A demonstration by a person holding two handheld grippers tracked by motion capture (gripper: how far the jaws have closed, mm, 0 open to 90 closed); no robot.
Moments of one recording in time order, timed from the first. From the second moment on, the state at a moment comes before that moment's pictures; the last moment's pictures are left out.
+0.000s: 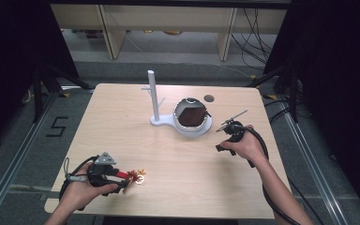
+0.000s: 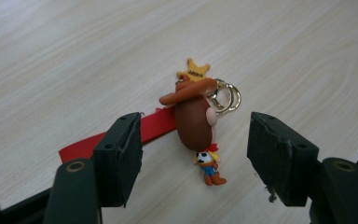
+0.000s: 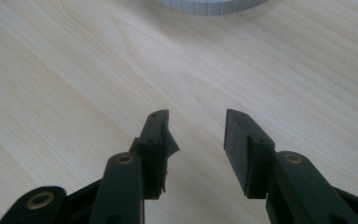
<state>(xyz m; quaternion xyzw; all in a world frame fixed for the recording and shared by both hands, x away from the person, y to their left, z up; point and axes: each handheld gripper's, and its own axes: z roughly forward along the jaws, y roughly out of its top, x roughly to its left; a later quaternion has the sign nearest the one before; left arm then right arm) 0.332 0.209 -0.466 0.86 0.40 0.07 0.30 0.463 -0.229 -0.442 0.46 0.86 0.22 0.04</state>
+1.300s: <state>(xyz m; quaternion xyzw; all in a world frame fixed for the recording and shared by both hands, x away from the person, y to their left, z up) 0.350 0.172 -0.484 0.92 0.35 0.07 0.15 0.455 -0.229 -0.450 0.46 0.86 0.23 0.03</state>
